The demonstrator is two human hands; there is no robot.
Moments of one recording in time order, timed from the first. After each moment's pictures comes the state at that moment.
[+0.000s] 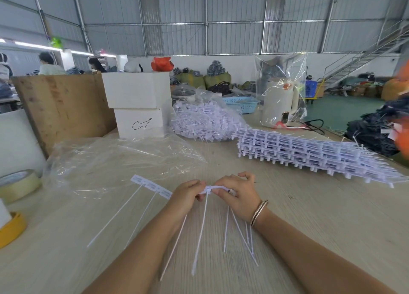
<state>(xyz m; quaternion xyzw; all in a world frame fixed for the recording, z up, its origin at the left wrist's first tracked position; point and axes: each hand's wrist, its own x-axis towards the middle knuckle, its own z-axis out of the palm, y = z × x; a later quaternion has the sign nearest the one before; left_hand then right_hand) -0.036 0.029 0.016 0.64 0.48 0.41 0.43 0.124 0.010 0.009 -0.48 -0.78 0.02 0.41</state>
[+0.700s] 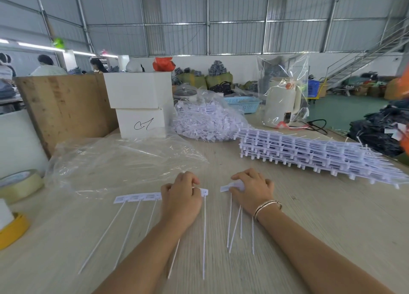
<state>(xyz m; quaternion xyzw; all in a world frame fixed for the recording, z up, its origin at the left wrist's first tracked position) -0.043 0.029 0.005 0.73 0.56 0.40 0.07 0.146 0.033 -0.001 -0.70 -0.66 0.01 0.27</state>
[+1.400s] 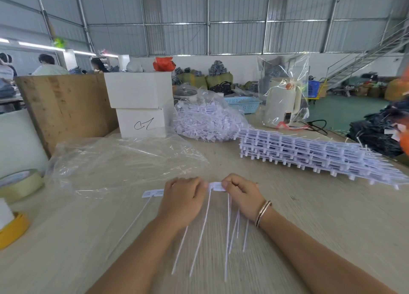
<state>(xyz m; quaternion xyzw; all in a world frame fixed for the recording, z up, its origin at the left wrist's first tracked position) -0.048 0.027 0.013 0.81 0.49 0.32 0.00 0.126 0.011 0.010 -0.52 -0.70 0.22 0.45</state>
